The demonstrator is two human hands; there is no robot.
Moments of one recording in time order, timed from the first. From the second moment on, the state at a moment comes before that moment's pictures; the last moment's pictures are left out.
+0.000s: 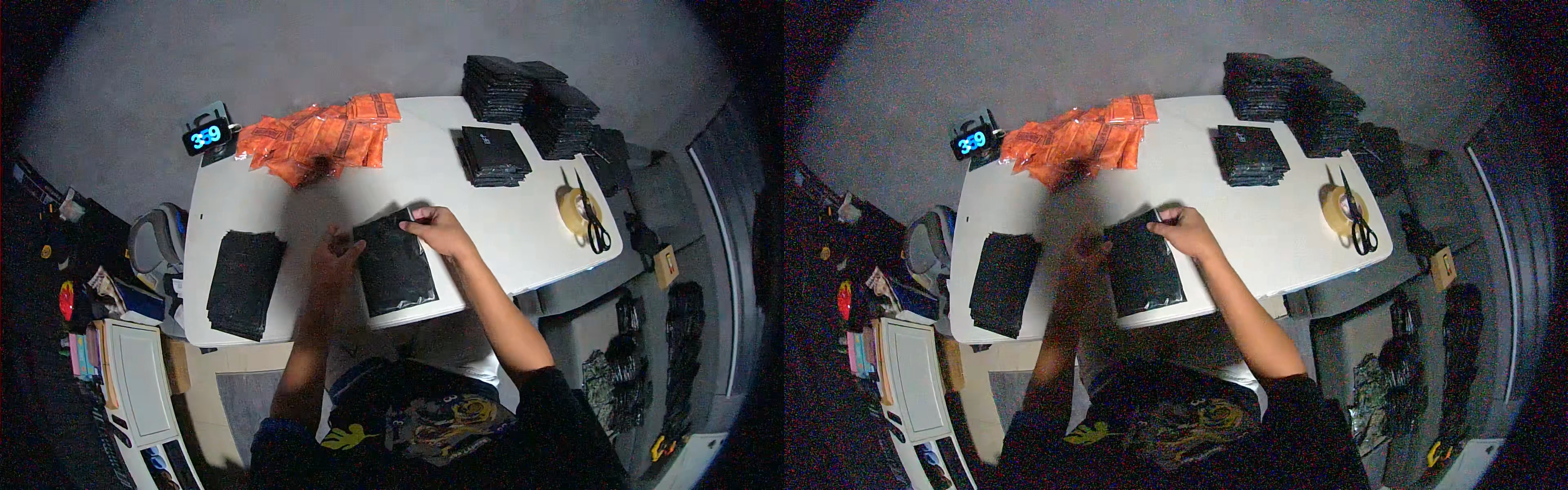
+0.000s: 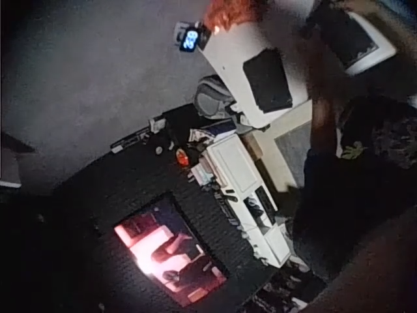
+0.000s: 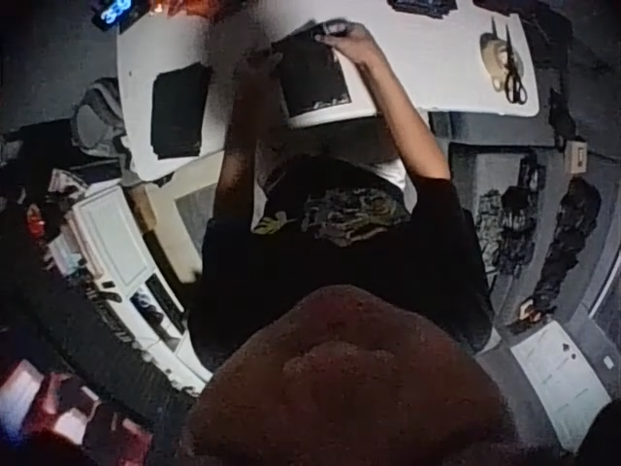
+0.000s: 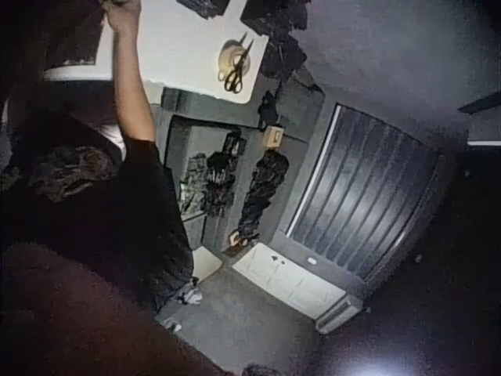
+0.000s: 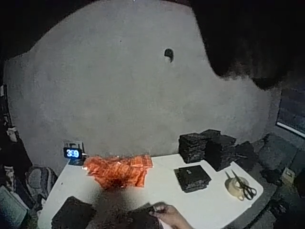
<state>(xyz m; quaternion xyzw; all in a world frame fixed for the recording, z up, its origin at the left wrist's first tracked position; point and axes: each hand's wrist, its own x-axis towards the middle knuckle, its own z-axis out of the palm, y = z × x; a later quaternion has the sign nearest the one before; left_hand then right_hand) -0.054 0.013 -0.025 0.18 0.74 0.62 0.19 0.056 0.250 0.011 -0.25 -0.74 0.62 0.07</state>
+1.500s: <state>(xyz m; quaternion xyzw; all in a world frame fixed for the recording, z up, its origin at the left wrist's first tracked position) -0.029 0.058 -0.002 0.57 0.80 0.18 -0.06 0.084 0.225 0.009 -0.04 -1.00 0.08 -0.02</state>
